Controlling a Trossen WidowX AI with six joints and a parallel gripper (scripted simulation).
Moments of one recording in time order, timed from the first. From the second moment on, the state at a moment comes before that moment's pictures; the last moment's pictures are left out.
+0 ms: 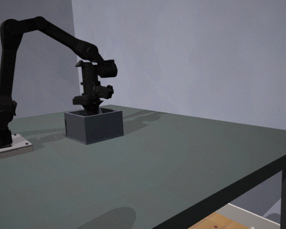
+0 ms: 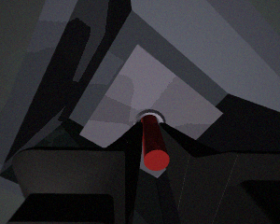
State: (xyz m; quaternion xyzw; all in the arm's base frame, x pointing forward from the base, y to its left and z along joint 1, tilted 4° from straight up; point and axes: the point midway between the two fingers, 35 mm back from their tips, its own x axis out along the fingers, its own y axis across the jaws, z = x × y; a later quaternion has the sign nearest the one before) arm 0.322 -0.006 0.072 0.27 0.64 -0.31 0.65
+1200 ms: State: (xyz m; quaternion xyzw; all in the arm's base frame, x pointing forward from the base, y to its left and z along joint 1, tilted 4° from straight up) arm 0.322 -0.007 0.072 0.26 0.64 -0.31 0.65
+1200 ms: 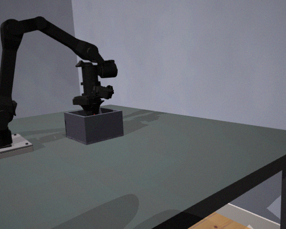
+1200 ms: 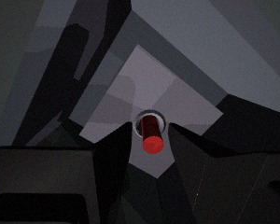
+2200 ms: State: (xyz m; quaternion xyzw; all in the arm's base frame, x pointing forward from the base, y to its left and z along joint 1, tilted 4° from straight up) arm 0.324 -0.002 0.135 0.26 0.64 -0.31 0.65
